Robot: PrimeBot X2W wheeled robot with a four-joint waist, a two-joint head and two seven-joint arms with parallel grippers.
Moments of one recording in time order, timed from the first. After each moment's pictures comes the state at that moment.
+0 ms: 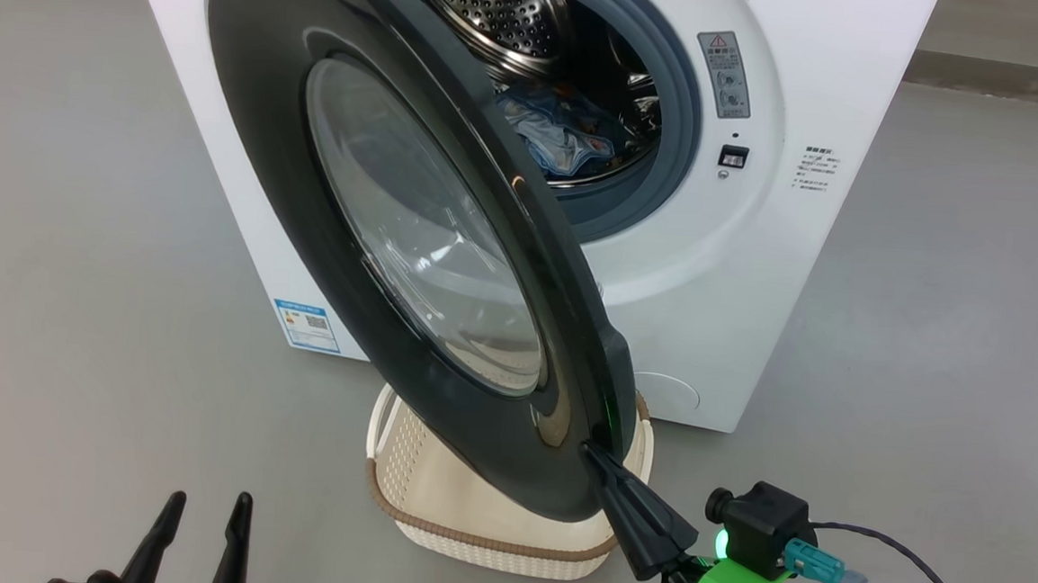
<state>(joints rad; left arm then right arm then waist) 0.05 0.23 -0.16 0.23 -0.49 -0.13 -0.25 -0.20 -0.12 0.60 0.24 0.50 0.13 -0.25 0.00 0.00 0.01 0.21</state>
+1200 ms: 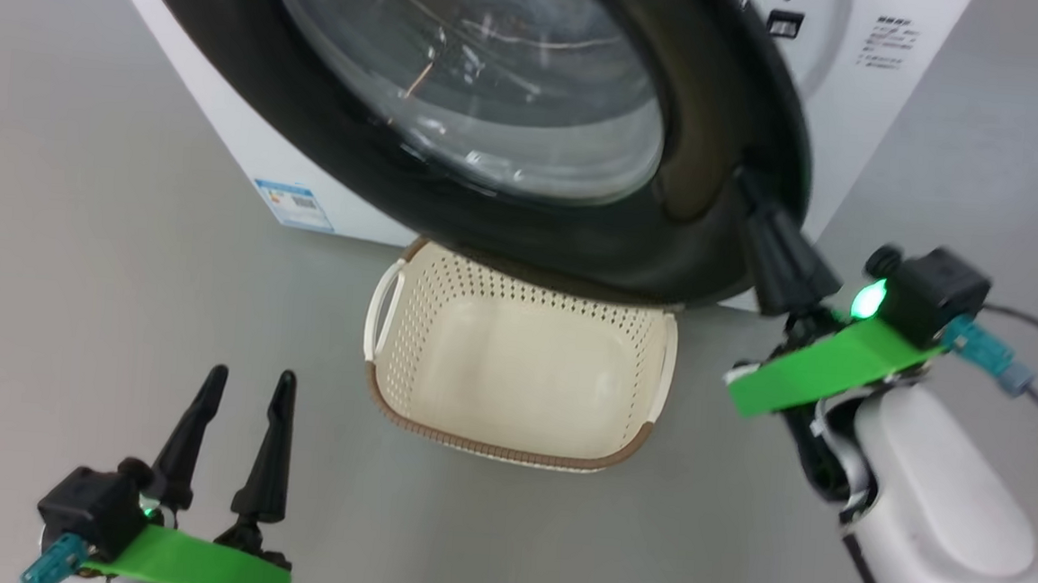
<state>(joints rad) -0.14 0.21 -0.22 0.20 -0.51 -0.13 -0.25 -0.51 -0.13 0.32 0.30 0.42 0.13 -0.25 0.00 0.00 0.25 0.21</state>
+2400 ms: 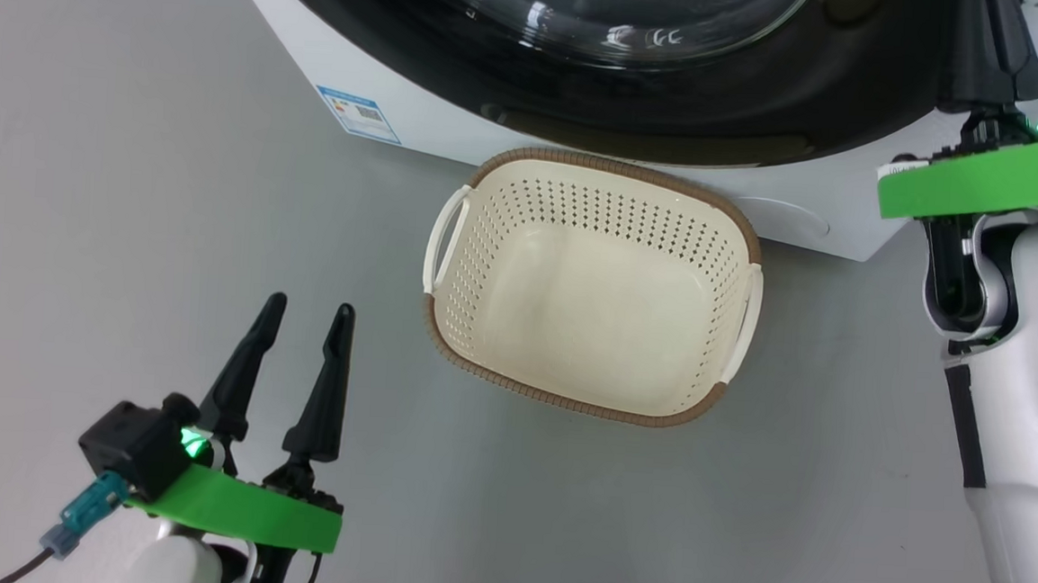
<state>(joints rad) -0.27 0.18 -0.30 0.18 -0.55 -0.13 -0.26 -0.77 -0.14 0.05 0.35 0.37 0.14 -0.26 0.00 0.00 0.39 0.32</state>
